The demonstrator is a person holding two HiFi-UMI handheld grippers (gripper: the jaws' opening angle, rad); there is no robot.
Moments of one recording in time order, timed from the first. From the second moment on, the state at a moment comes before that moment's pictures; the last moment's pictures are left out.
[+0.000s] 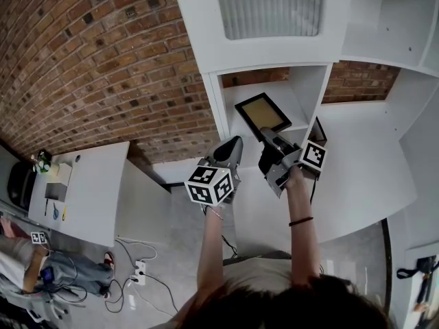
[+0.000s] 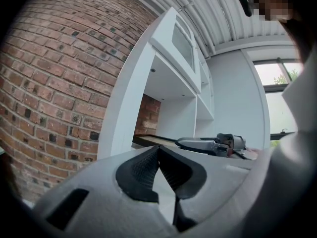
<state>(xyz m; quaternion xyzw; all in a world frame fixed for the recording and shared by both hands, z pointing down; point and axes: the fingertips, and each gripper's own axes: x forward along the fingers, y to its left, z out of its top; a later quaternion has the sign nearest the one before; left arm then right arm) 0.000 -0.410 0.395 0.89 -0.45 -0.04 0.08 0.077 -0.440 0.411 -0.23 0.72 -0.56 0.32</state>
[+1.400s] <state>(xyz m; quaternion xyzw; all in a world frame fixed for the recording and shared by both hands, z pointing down) 0.005 -0.426 0.406 0.88 -0.46 -0.03 0.09 0.076 -0.454 0.431 -0.22 0.70 -0.60 0.31</state>
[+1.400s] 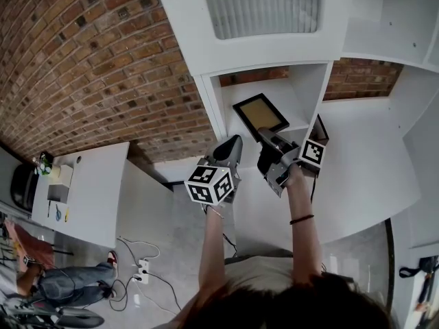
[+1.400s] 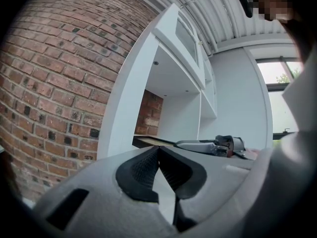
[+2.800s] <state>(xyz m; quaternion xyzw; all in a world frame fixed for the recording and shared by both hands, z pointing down) 0.003 -0.419 0.407 0.88 -0.46 -0.03 0.09 0.078 -0.450 0.432 -0.22 0.69 -0.61 0.32</state>
